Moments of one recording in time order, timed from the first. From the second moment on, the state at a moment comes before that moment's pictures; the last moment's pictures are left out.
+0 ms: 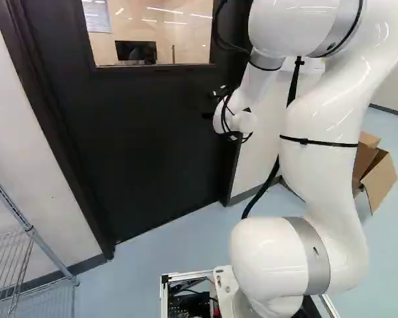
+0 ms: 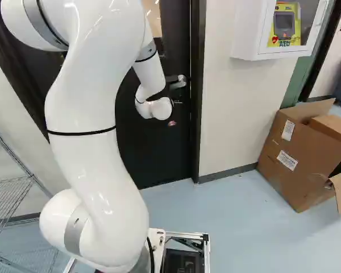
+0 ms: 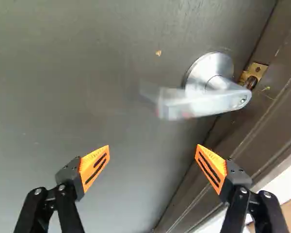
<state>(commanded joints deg) -7.5 -21.0 -48.4 -15.7 50.0 0.0</state>
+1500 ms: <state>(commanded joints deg) -6.2 -32.6 -61.3 -23.3 50.0 0.0</state>
